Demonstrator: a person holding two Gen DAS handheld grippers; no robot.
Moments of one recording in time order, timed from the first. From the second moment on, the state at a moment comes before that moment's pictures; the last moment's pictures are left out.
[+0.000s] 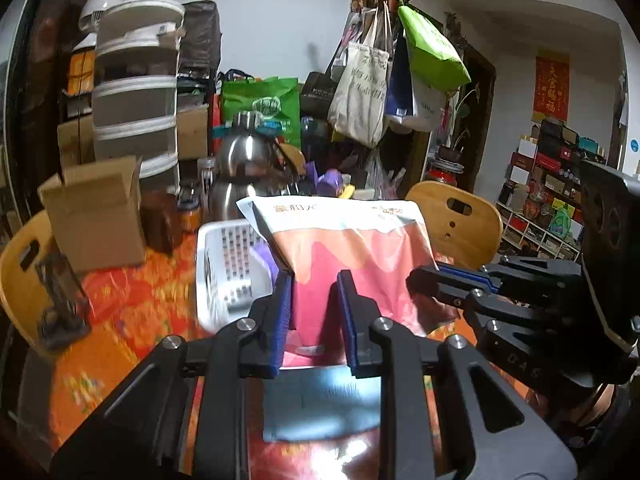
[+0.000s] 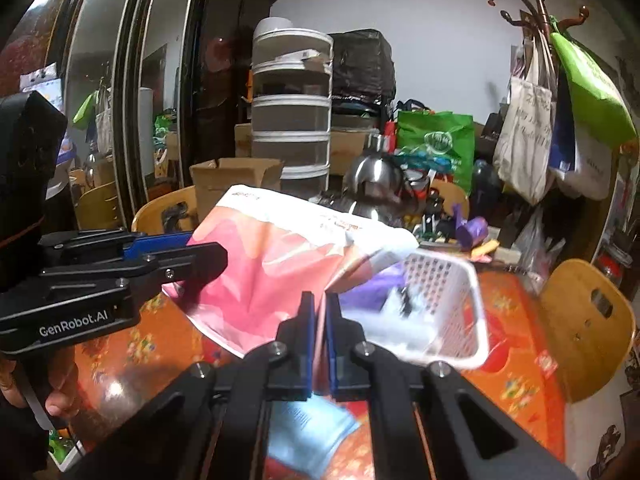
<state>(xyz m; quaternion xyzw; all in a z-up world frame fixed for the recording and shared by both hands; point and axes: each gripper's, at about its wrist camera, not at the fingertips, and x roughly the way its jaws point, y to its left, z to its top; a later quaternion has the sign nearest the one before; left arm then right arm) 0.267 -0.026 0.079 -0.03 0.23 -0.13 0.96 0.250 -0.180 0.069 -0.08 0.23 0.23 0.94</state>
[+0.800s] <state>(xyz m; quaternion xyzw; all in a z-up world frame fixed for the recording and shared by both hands) 0.446 -0.023 0.048 -0.06 0.32 -0.10 0.94 0.388 -0.184 0.050 -0.07 0.29 0.23 0.92</state>
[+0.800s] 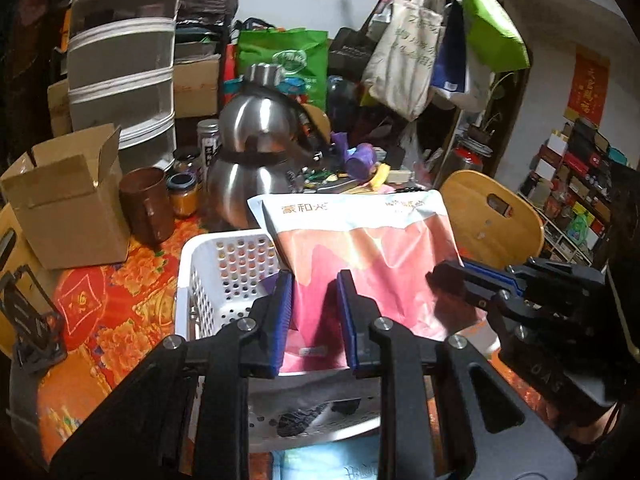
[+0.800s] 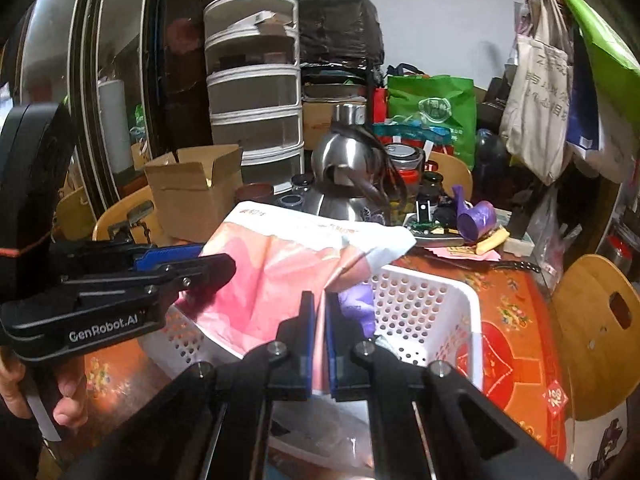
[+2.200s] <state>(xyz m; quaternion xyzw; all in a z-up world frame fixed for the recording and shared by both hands) 0.300 0.016 -0.027 -0.06 0.35 -0.08 0.93 0.272 -0.255 -0.026 0.00 0.36 0.17 0.92</state>
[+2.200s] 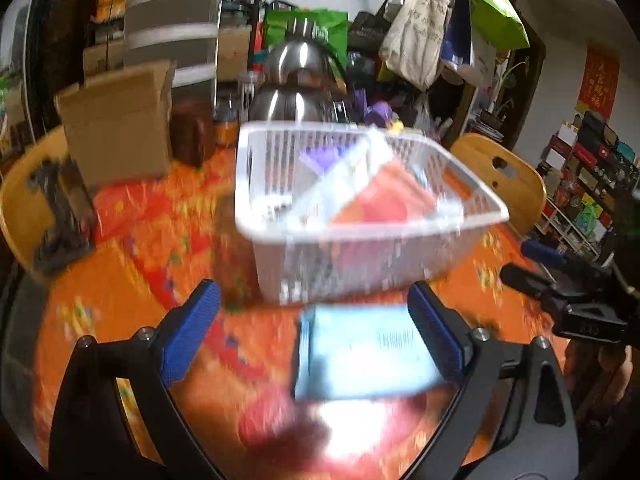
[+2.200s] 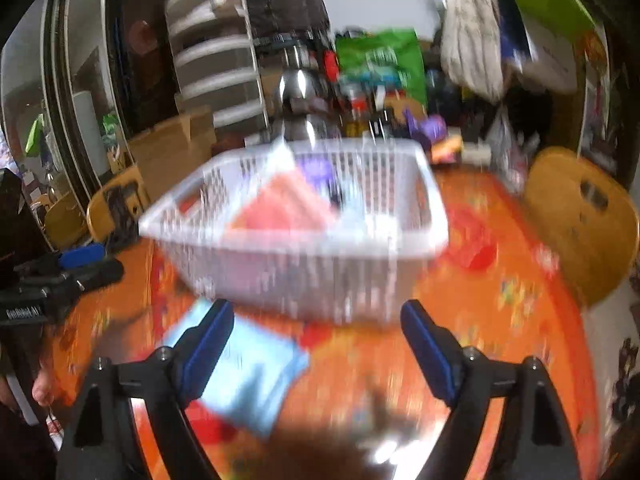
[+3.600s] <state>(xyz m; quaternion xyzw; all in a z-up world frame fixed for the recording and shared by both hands) 0.298 -0.019 -0.135 -0.01 0.43 -0.21 0.88 0.252 -0.178 -0.112 -0.07 0.44 0.26 0.86</state>
